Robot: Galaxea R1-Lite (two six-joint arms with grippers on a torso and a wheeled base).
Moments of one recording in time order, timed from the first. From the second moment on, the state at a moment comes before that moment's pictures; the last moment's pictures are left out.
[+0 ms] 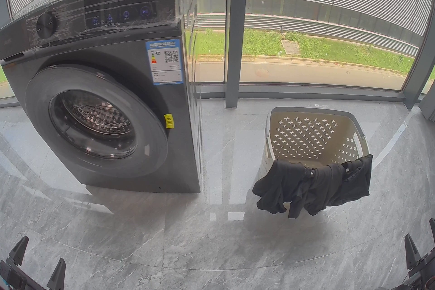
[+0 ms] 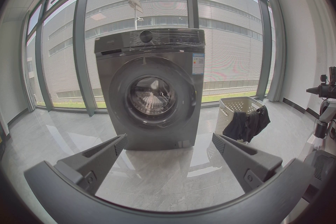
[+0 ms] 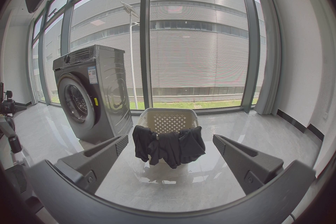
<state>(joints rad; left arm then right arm) 0.00 0.02 -0.02 0.03 -0.06 0.06 0.00 0.02 -0.02 0.00 -0.01 0.01</state>
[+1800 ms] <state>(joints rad) 0.00 0.02 -0.02 0.03 -0.06 0.06 -0.01 0.02 -0.02 0.00 -0.01 0.01</state>
